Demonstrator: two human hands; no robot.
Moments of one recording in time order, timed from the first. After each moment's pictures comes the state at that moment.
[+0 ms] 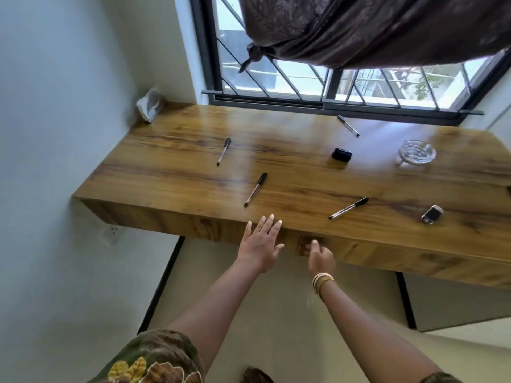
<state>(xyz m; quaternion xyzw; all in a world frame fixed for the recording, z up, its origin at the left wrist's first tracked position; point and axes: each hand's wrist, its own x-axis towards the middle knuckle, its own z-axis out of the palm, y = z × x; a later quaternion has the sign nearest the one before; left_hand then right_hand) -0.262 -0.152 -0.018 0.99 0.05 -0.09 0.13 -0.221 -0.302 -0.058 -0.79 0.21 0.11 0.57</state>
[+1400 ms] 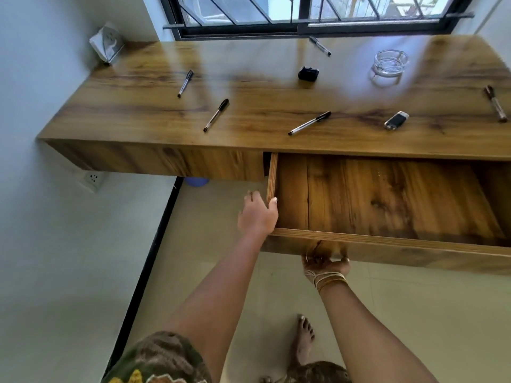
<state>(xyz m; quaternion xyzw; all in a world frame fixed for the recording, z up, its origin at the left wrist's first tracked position) -0.342 -0.303 -0.066 0.89 0.31 -0.07 0.33 -0.352 -0.468 -0.171 -0.15 0.48 0.17 0.85</state>
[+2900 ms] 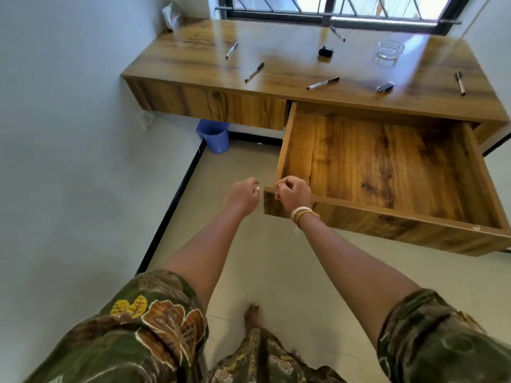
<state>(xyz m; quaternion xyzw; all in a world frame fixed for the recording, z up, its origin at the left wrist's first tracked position) -0.610 -0.307 -0.026 0.92 0.24 -0.01 0.31 -0.559 -0.441 -0.019 -0.84 -0.07 0.11 0.53</state>
